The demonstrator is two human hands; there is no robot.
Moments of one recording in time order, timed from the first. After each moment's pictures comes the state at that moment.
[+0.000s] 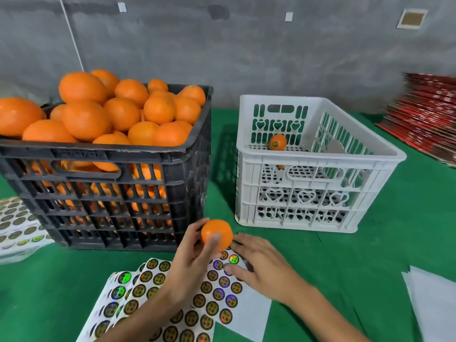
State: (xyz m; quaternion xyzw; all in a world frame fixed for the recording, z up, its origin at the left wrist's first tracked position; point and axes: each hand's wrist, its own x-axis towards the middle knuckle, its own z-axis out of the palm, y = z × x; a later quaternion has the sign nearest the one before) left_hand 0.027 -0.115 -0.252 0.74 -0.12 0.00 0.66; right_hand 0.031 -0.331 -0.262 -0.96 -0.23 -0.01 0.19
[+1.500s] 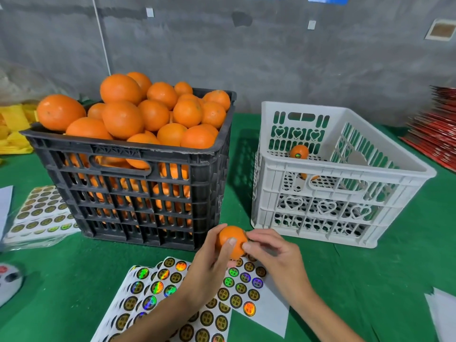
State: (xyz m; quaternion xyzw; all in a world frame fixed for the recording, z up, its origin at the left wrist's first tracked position) left_hand 0.025 -0.116 -0.258 0.75 -0.11 -0.03 0.65; right_hand 0.017 -0.302 -0.230 -0.71 -0.09 -0.05 0.70
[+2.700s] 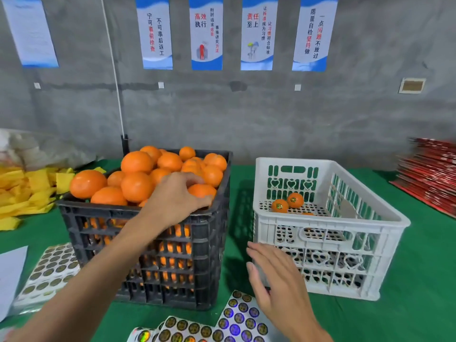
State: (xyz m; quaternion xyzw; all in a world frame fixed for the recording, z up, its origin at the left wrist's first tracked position) left_hand 0.106 -0.057 -0.012 0.92 -0.12 0.21 0.32; right_hand 0.036 -0.301 -0.176 -0.85 -0.22 -0.41 0.24
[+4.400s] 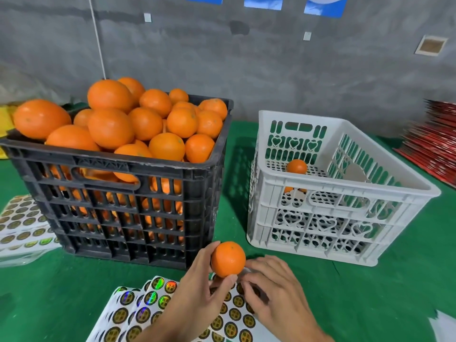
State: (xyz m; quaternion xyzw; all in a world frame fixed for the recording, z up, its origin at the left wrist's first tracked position) left_hand 0.026 -0.106 -0.259 0.84 -0.15 0.01 0.52; right_hand 0.021 -0.319 -0.263 -0.89 -0.27 -0.29 0.22
